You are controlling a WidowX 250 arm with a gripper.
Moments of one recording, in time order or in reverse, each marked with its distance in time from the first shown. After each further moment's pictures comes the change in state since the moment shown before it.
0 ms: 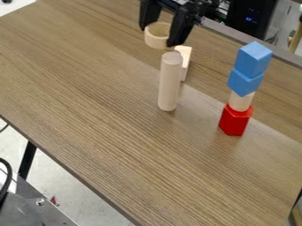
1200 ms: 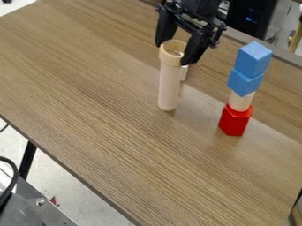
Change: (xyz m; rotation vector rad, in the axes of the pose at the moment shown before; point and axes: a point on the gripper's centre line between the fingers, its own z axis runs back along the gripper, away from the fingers) arm 0.017 -0.017 -0.016 0.055 -0.002 -0.018
